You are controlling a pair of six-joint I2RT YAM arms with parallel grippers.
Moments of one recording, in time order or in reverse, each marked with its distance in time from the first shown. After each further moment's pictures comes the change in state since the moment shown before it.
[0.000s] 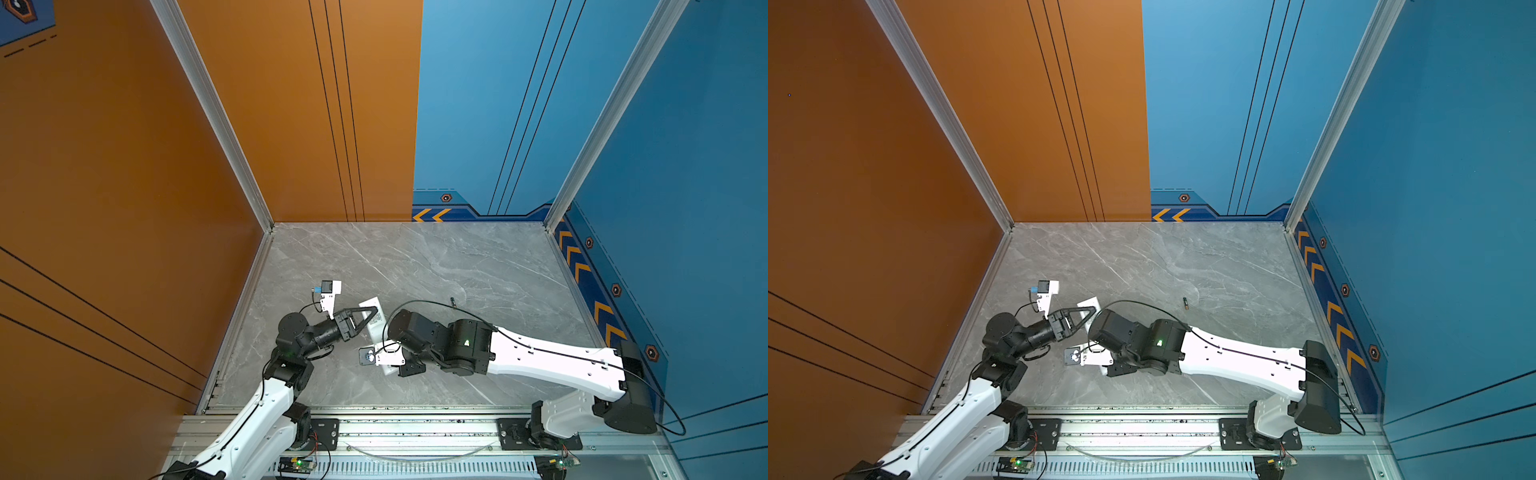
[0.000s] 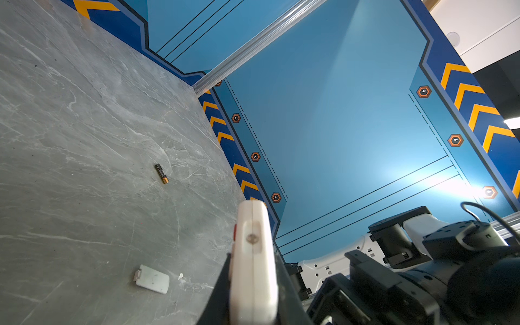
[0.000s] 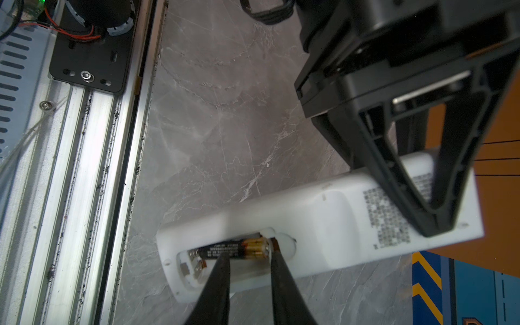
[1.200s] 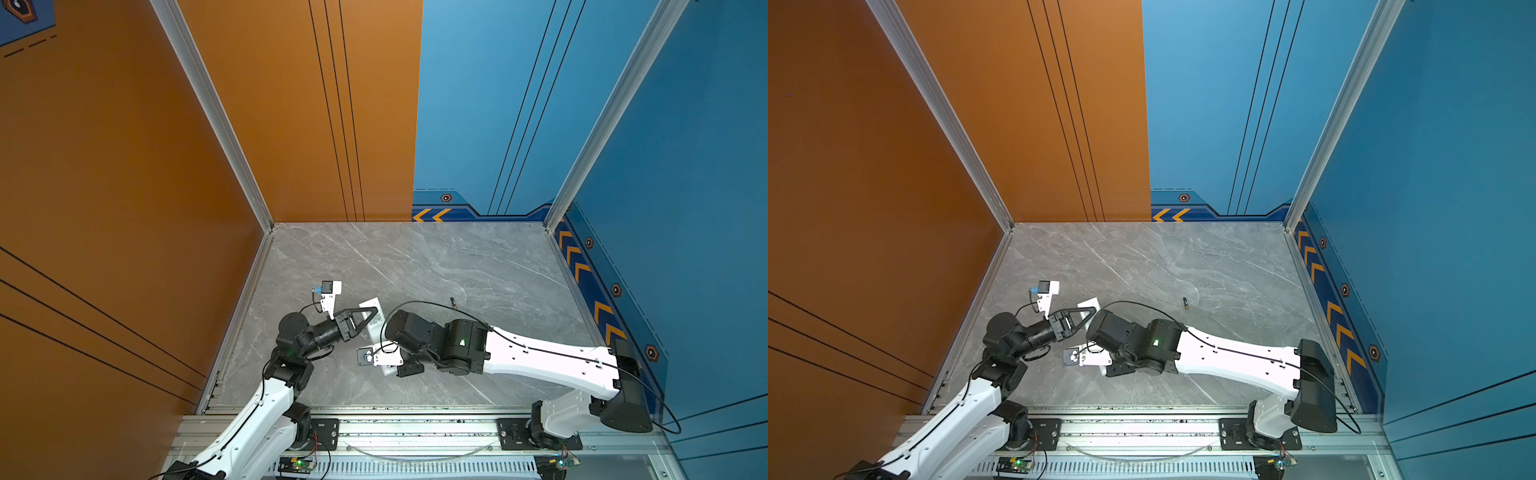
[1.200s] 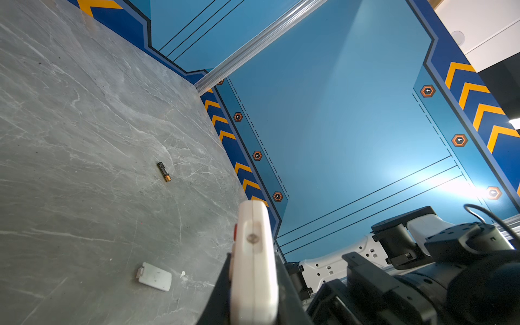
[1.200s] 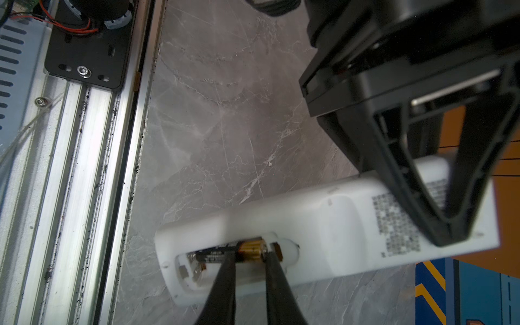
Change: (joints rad) left arm -0.001 0.000 0.000 -0.013 -0.001 0.005; right arm -0.003 0.024 0.003 0.000 0.000 -0.001
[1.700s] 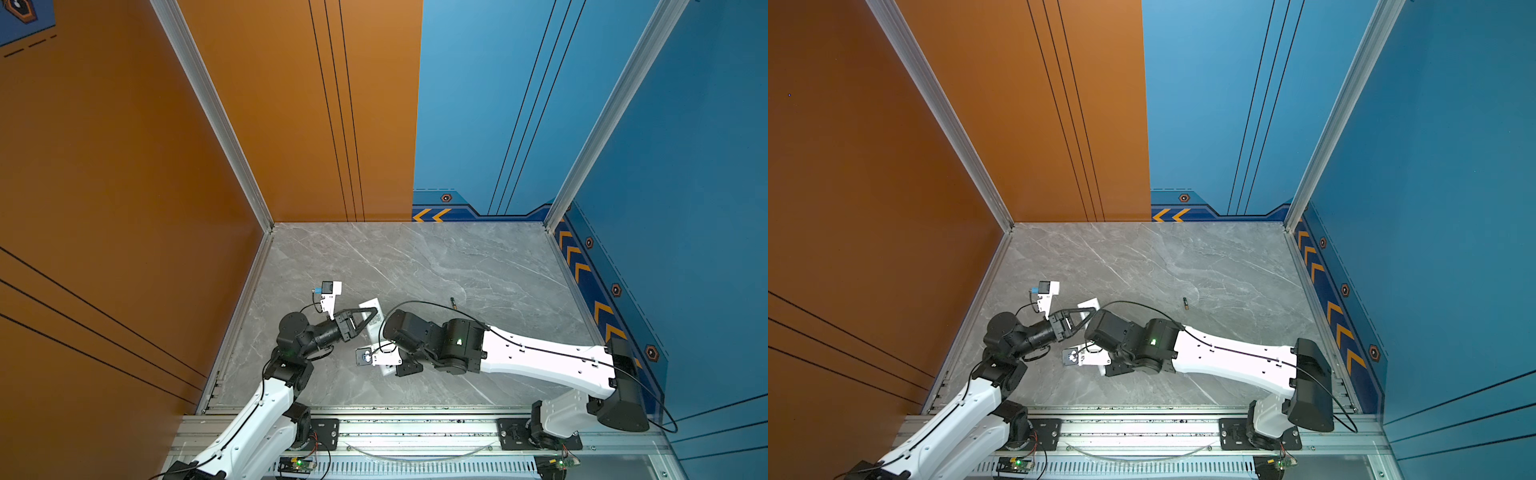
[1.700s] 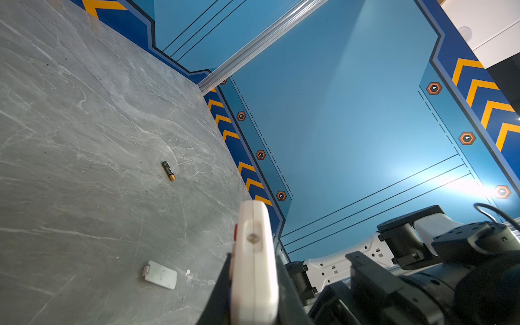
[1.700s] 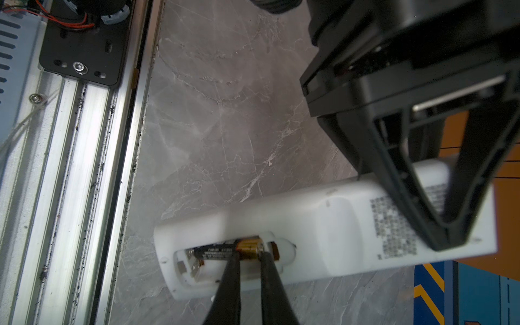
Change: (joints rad) left arm 0.000 0.000 0.000 -0.014 0.000 0.022; right arm -0.001 0.016 0.010 -0.002 0.001 -0.010
